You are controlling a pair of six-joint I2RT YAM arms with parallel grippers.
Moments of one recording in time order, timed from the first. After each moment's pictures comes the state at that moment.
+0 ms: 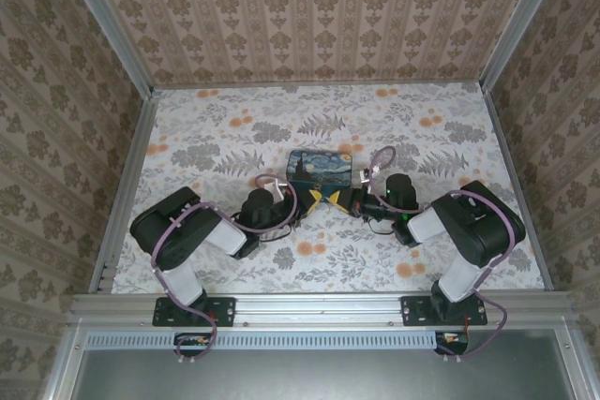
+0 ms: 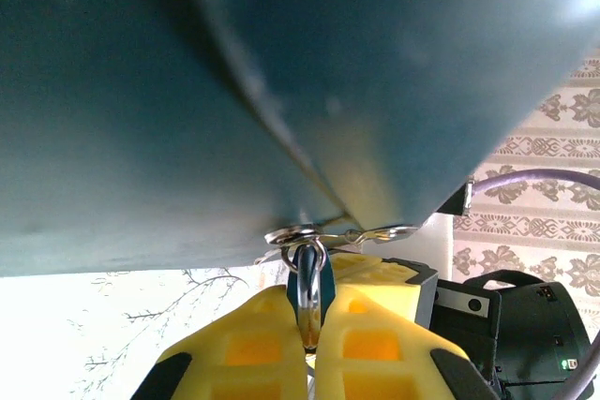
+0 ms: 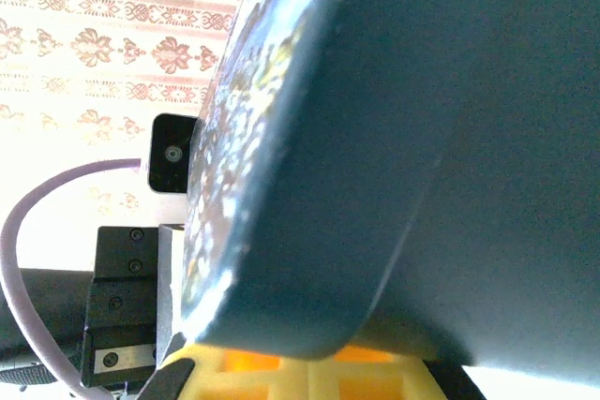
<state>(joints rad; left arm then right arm) -0.81 1.74 0.39 1.14 0.29 -1.47 0.40 1.68 0.36 1.02 -0.72 1.17</state>
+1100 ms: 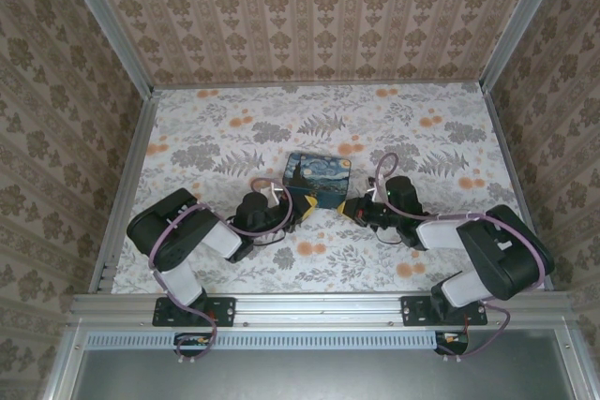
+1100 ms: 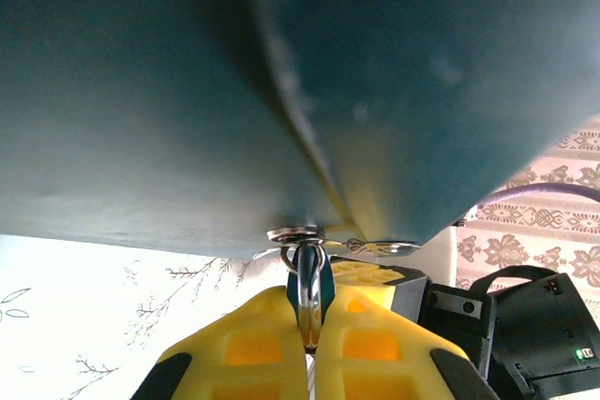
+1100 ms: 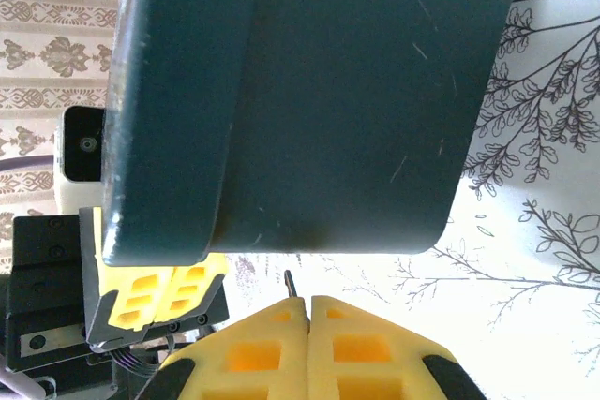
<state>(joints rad) -0.78 1.72 0.33 1.15 0.34 -1.48 0.41 1.46 0.34 0.56 -0.61 1.05</state>
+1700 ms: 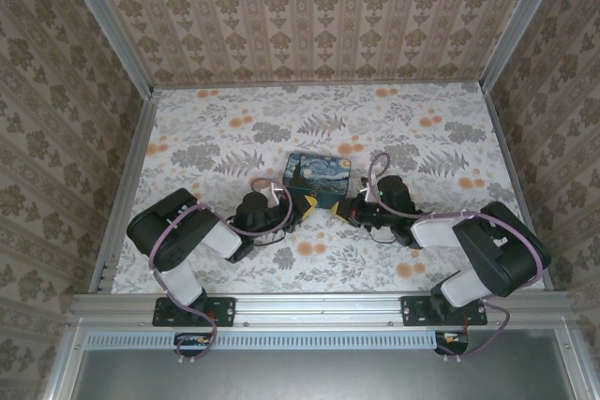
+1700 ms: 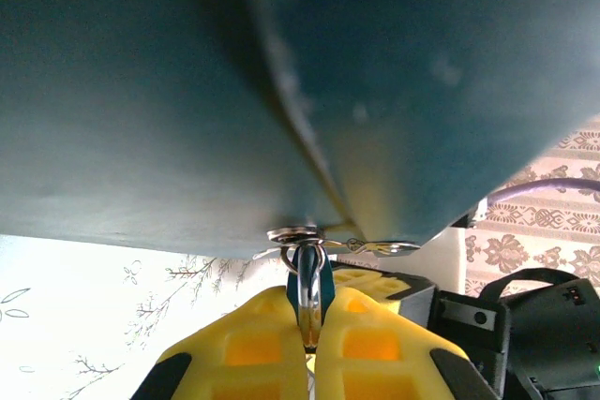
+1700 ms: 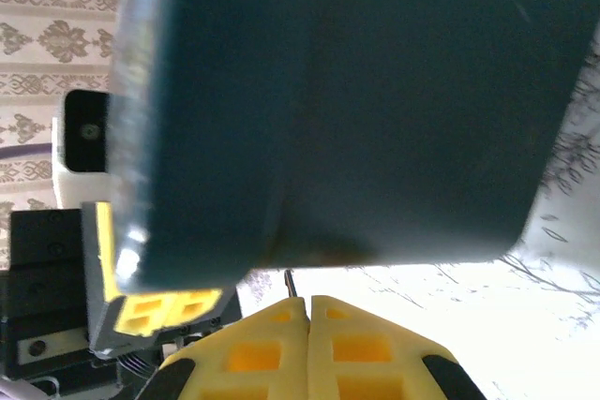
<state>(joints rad) -0.78 1.72 0.33 1.15 0.34 -1.48 0.47 1.49 0.40 0.57 -0.58 1.09</state>
